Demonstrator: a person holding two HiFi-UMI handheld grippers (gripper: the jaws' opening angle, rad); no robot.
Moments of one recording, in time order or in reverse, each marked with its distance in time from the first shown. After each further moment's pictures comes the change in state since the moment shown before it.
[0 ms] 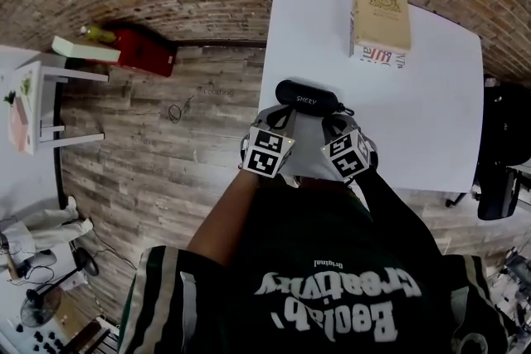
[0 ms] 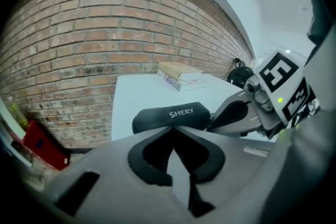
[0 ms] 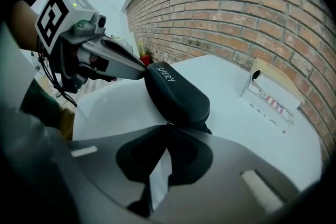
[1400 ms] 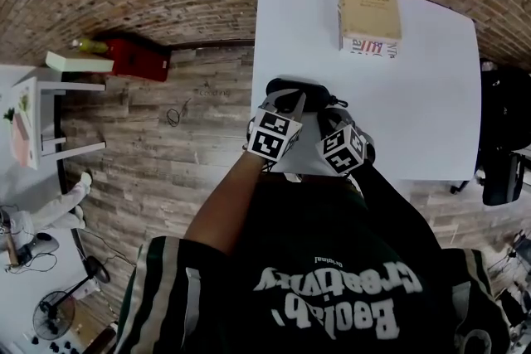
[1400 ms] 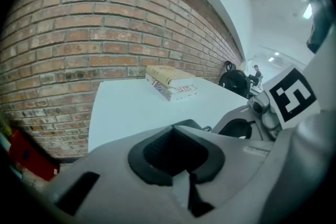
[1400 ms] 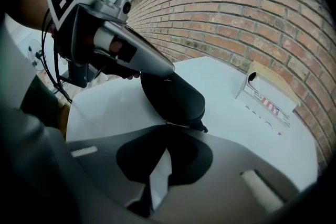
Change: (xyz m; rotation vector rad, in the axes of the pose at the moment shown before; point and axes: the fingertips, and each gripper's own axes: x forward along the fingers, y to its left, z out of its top) left arm 0.038 -0.023 0.037 0.037 -0.011 -0.117; right arm 0.001 -0.011 -0.002 -0.018 -0.007 -0.040
